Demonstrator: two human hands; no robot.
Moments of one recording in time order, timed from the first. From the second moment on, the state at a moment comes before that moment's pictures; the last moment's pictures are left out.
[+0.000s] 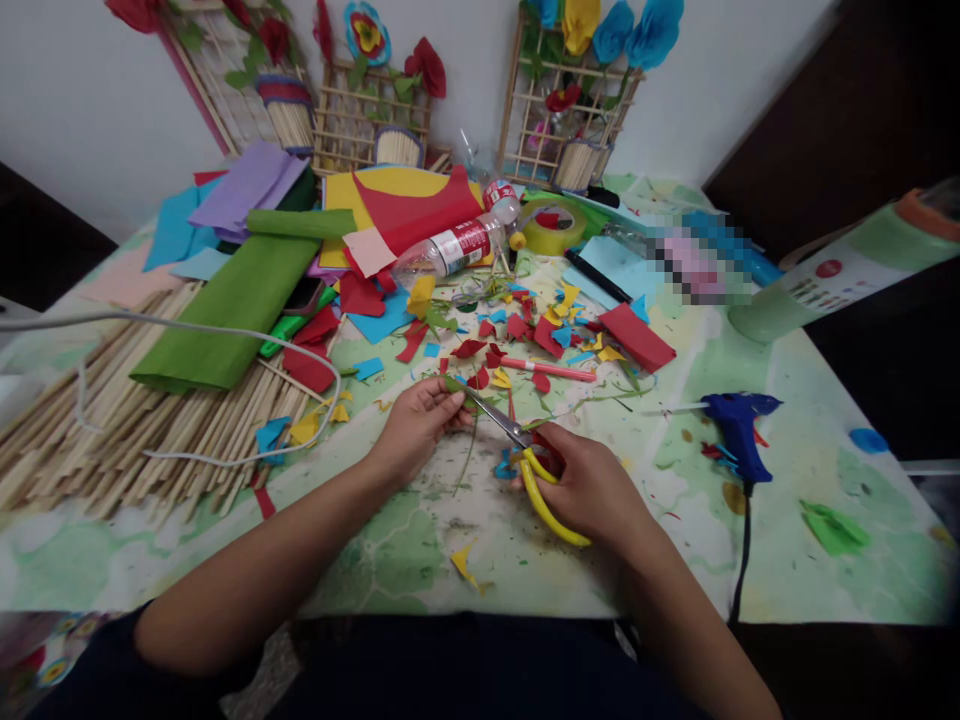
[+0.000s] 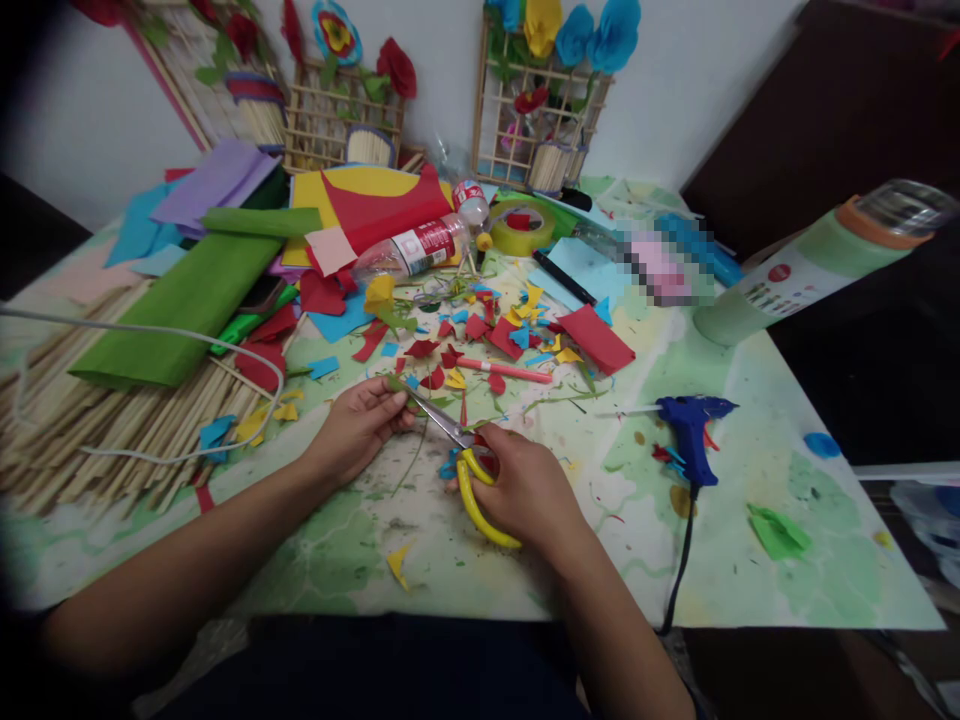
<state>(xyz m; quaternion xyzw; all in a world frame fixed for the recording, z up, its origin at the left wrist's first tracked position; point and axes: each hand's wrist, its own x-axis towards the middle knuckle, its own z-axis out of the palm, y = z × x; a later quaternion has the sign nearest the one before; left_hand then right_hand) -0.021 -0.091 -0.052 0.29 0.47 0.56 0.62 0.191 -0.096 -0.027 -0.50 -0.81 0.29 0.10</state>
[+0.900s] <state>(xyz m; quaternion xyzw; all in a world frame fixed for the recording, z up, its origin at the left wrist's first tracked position) -0.023 -0.092 -0.052 0.34 0.46 0.53 0.63 0.191 -0.096 -0.026 -0.50 -0.82 0.26 0.09</state>
